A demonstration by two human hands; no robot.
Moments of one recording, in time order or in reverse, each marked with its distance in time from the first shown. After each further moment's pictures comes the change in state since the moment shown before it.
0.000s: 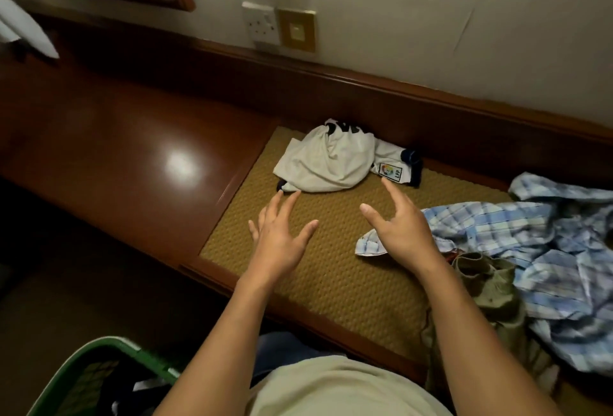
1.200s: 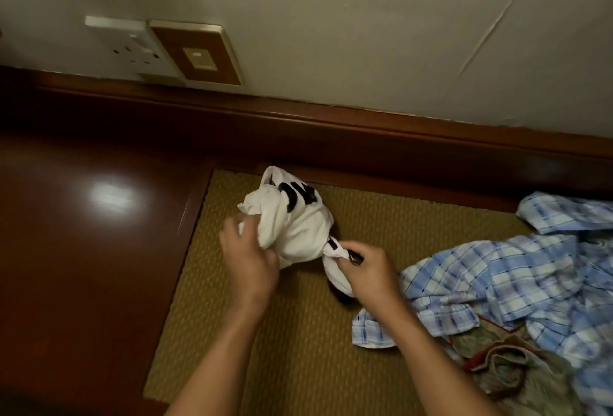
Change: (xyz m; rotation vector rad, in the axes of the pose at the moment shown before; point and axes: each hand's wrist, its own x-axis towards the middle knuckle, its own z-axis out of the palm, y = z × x) left_hand 0.210 -0.004 0.055 -0.024 0.268 0.141; right_hand 0.159 0.047 0.064 0.245 0.102 0.242
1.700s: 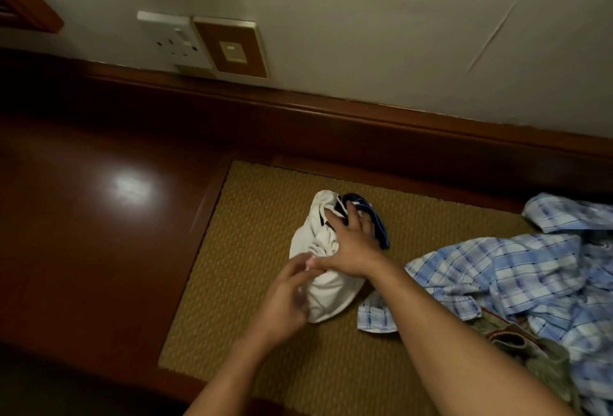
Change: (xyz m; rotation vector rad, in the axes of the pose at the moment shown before) left_hand -0.086 -0.034 -0.005 -0.195 -0.693 0.073; right_hand 0.034 -0.008 0.022 -0.745 -0.433 -0.011
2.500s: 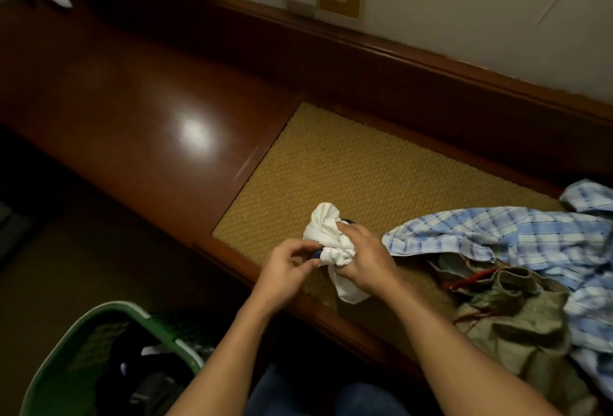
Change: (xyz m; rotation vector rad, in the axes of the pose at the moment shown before) left_hand -0.164 0.009 0.032 -0.388 0.383 -0.227; right_hand -0.137 0.011 0.124 0.120 0.171 -0.434
